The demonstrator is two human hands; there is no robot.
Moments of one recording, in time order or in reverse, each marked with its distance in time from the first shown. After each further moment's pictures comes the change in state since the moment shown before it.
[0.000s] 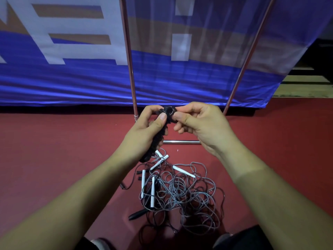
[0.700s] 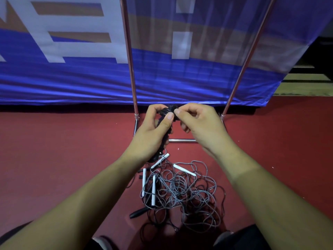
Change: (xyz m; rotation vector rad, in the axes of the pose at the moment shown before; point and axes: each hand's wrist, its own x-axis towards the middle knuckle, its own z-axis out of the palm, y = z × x) left_hand -0.003 -0.002 0.013 0.089 0.034 0.024; right_hand 0.000 0.007 0.006 -0.413 0.113 -0.105
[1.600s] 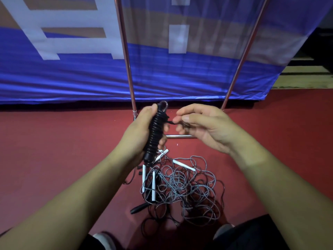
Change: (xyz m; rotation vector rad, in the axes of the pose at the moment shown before) left_hand 0.004 -0.006 -0.005 -0.393 -0.036 -0.248; right_hand -0.008 0.010 -0.032 0.539 -0.361 0.221
